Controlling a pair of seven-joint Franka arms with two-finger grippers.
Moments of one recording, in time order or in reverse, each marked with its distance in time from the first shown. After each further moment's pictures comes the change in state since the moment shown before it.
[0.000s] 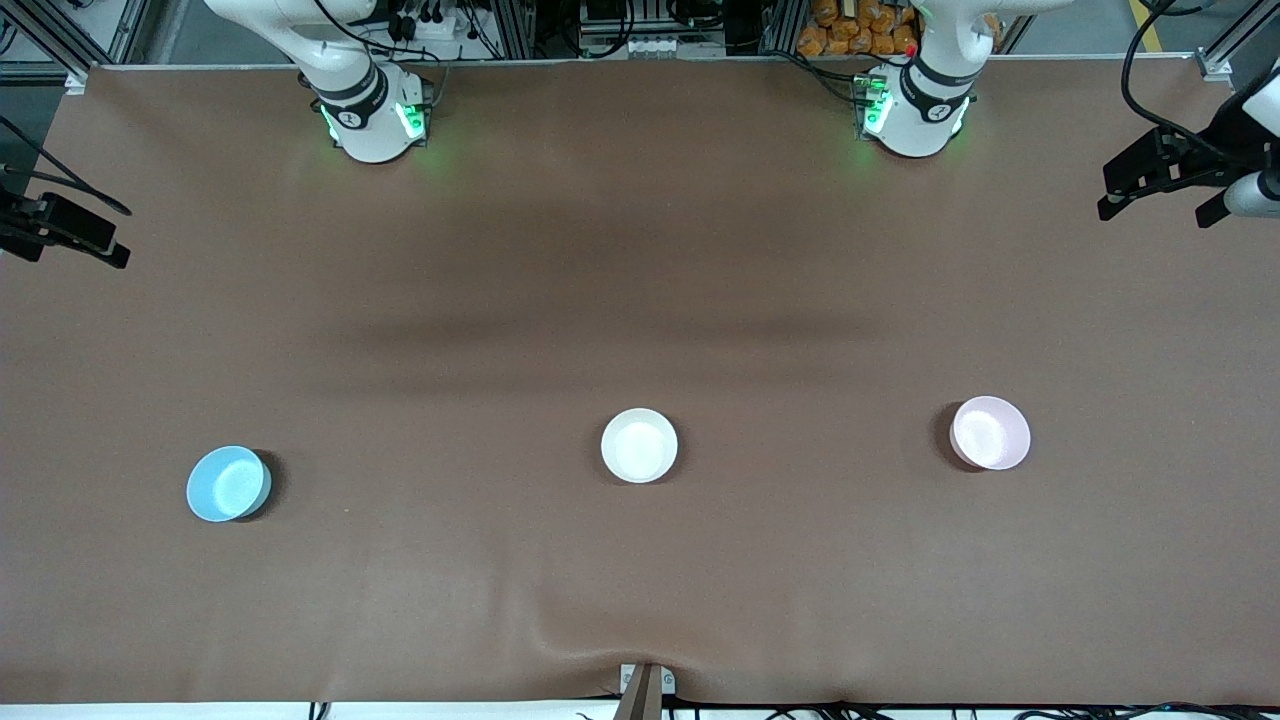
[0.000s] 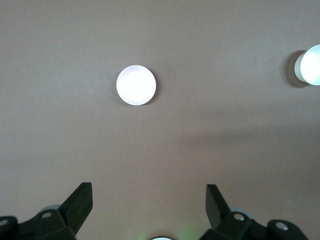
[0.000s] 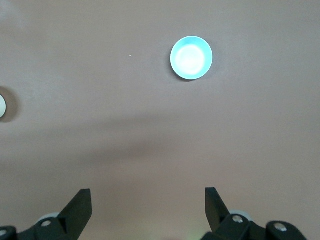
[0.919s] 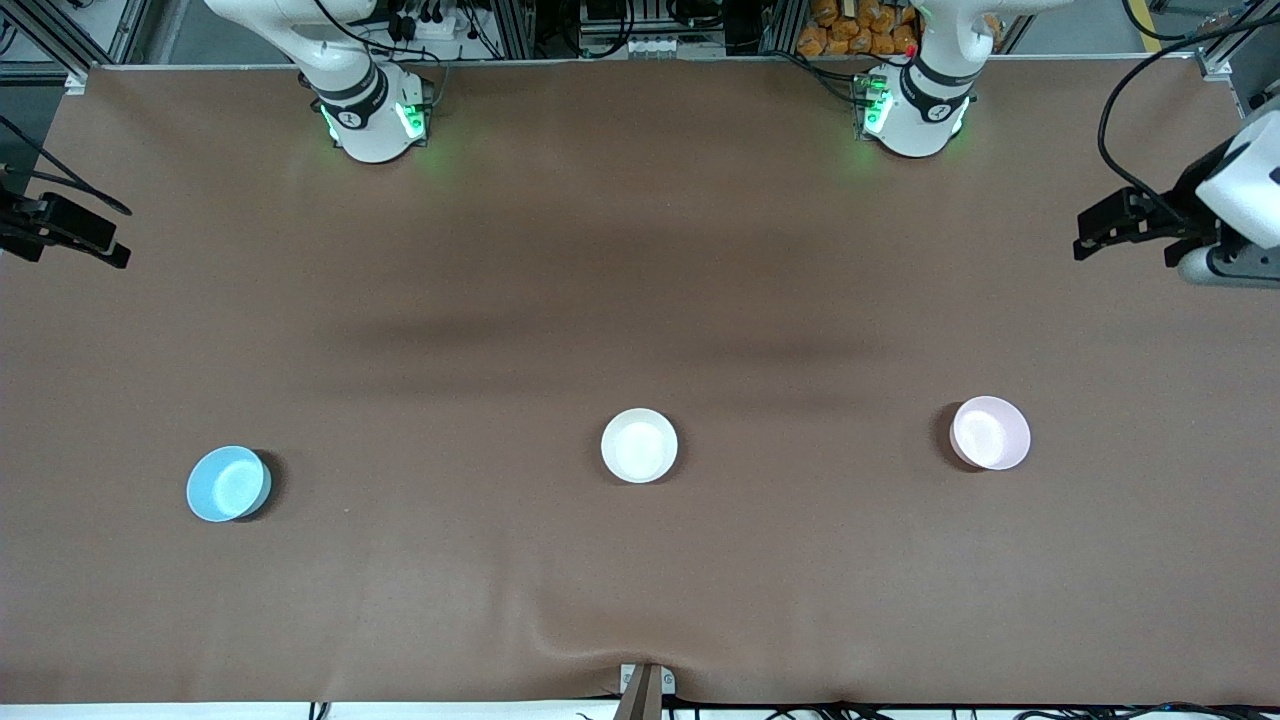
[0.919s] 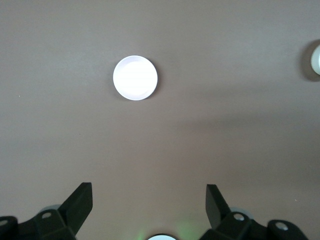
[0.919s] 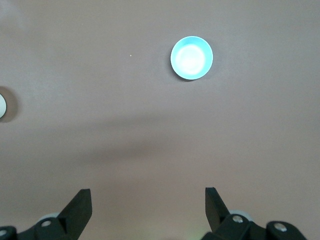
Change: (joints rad) left arm 0.019 0.106 0.002 -0.008 0.006 0.029 0.000; right arm 0.000 0.000 0.001 0.000 0.000 0.000 0.000
